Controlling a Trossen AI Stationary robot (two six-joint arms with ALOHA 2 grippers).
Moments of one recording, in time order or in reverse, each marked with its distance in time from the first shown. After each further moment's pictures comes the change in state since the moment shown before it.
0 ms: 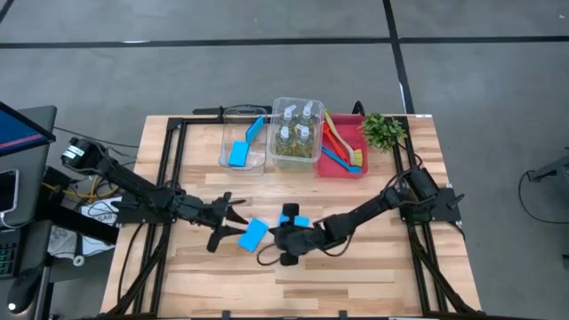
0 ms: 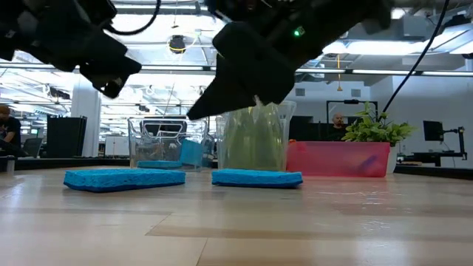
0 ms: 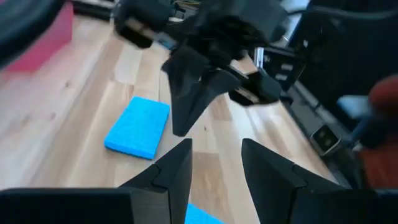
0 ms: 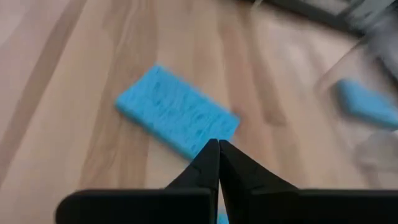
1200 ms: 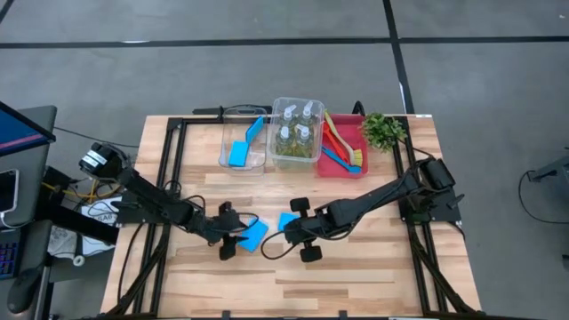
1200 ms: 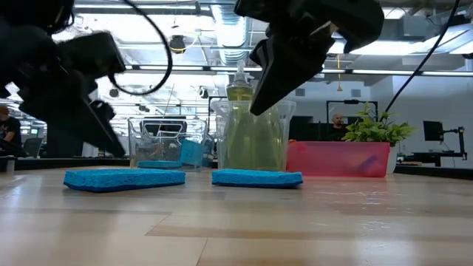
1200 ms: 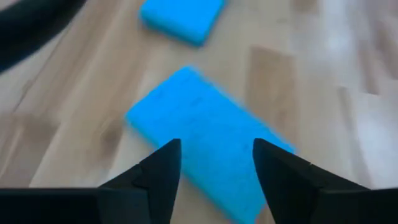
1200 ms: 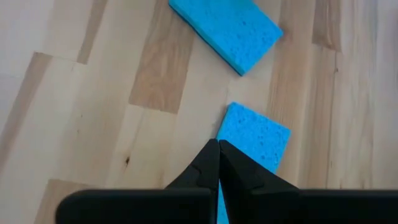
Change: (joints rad) left arm -0.103 0.313 0.169 -0.344 -0.197 -0.219; right arm -0.071 -0.150 0.124 -0.660 -0.351 0.030
